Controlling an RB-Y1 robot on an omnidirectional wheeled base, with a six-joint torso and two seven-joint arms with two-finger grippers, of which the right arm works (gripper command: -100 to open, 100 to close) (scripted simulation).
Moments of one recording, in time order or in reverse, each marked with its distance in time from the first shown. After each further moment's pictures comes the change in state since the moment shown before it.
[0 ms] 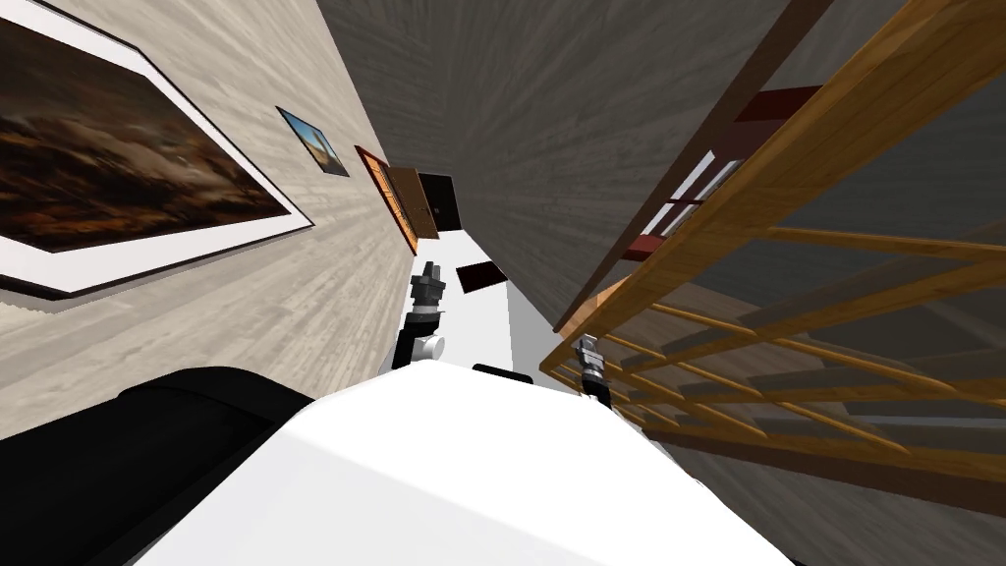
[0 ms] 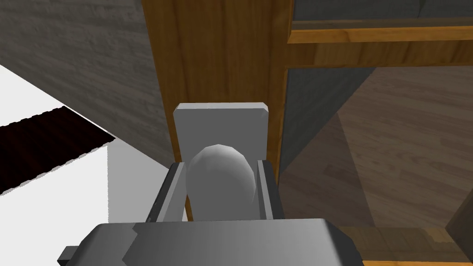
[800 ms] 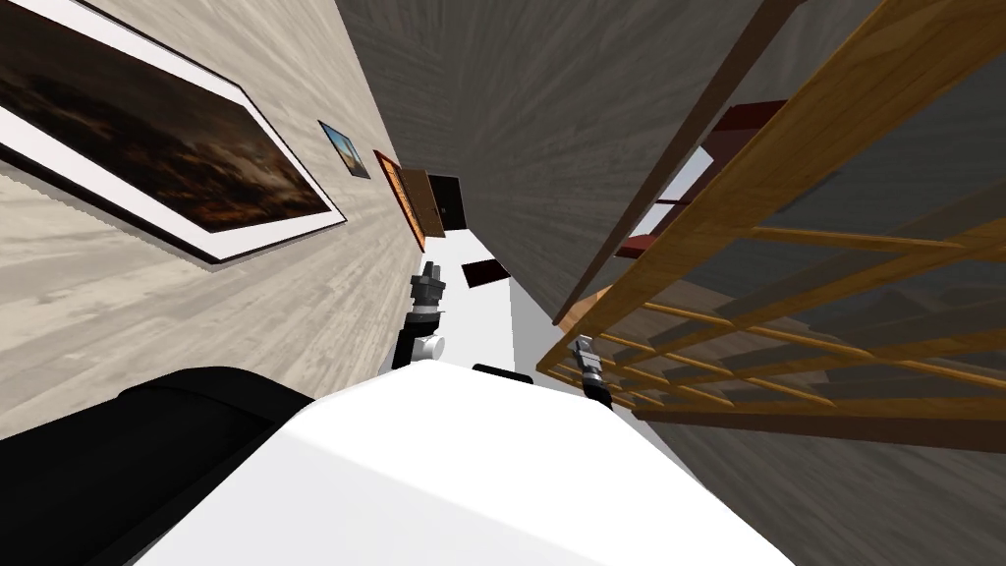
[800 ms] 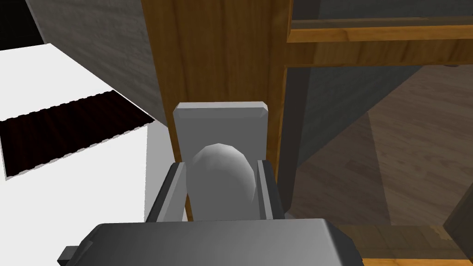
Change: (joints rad) arm 0.033 -0.034 0.075 -0.018 0.057 -0.038 -0.074
